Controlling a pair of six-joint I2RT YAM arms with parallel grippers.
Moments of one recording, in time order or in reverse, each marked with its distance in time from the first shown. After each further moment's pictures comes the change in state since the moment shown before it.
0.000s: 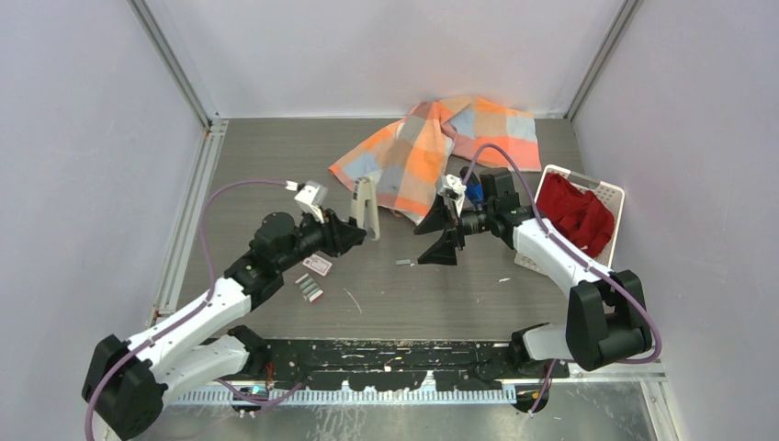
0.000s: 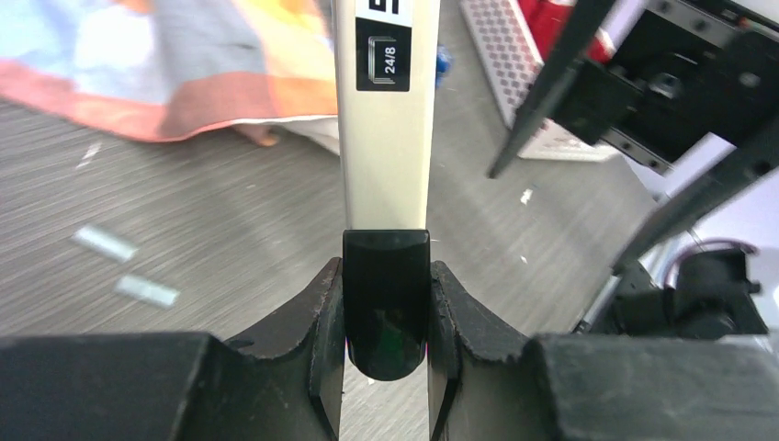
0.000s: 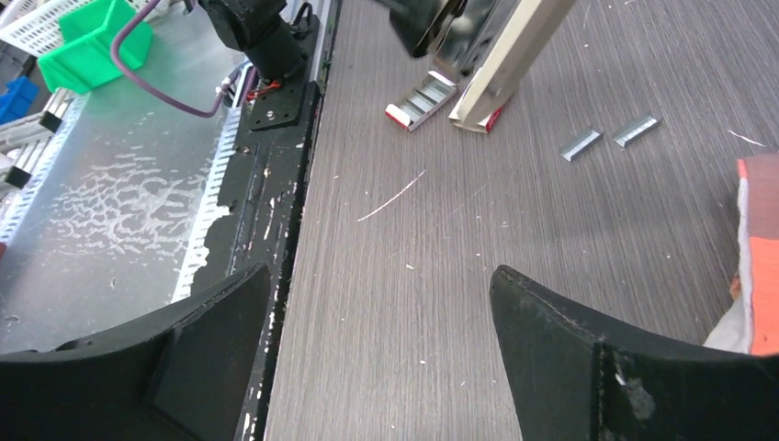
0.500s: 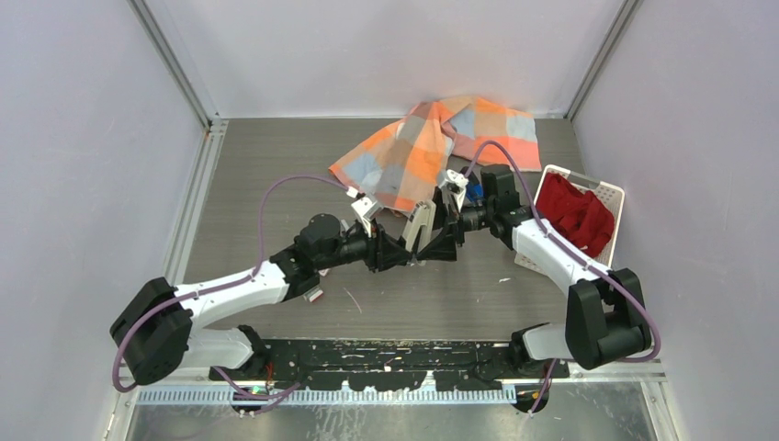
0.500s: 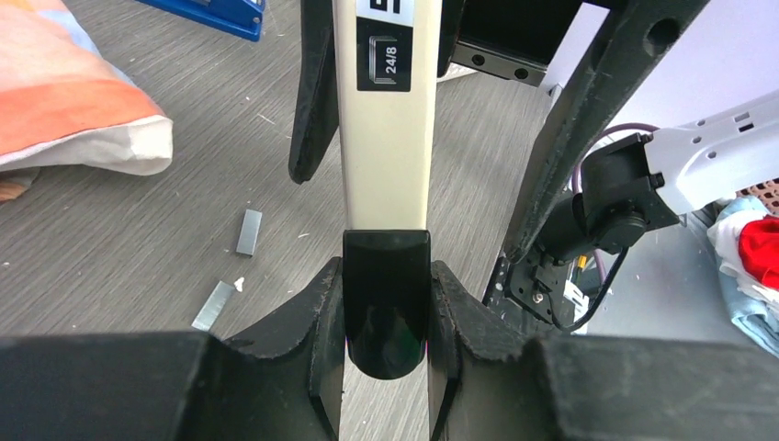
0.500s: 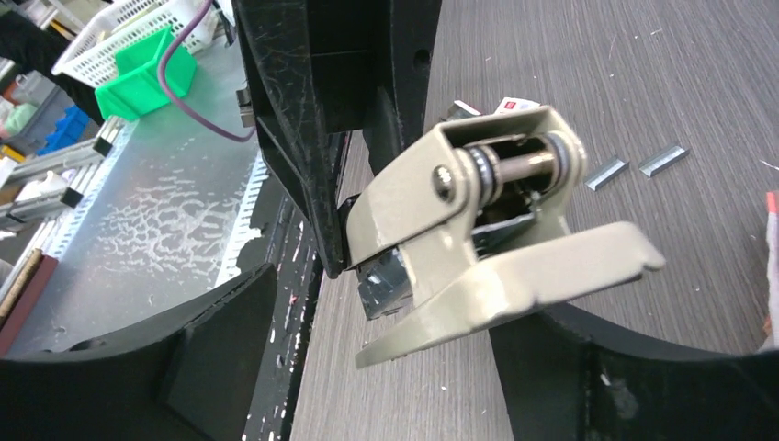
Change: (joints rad) left arm -0.198 0.294 0.089 0.212 0.135 0.039; right arm 0.007 0.010 -0.009 0.144 -0.062 0.170
